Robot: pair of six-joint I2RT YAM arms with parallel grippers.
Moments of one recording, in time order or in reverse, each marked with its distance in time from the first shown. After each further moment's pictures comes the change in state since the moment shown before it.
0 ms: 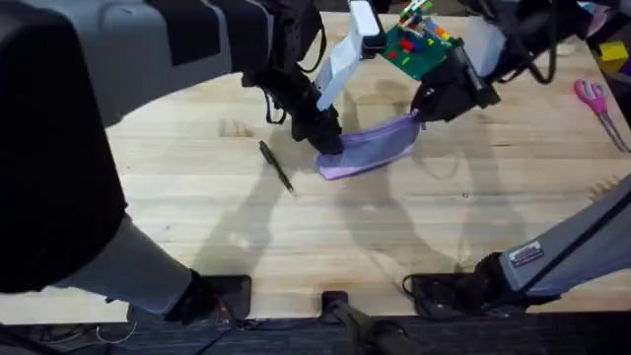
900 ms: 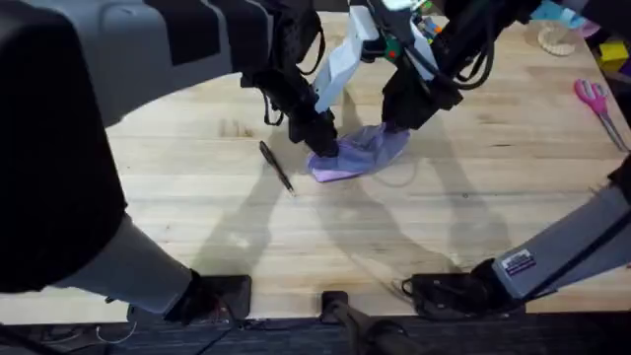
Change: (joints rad) left arm 0.001 0.000 -0.001 -0.026 -0.032 0.000; right arm 0.290 -0.011 0.055 -0.012 0.176 0.326
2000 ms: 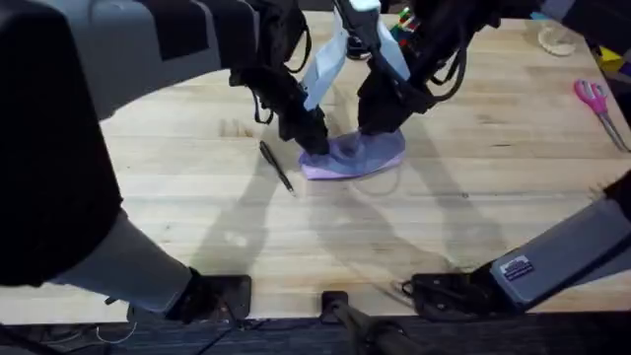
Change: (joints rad) left arm 0.049 0.000 -0.013 -0.011 0.000 0.028; right arm 0.131 -0.019 0.000 0.074 -0.023 0.108
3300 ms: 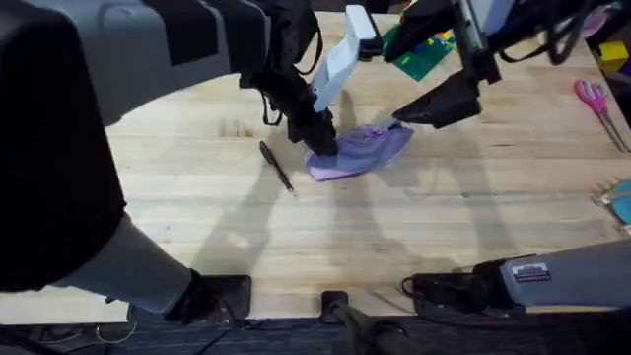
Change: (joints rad) left arm -0.040 0.000 0.002 0.030 0.001 -0.043; right arm -0.253 -0.198 0.000 -0.017 -0.295 0.038
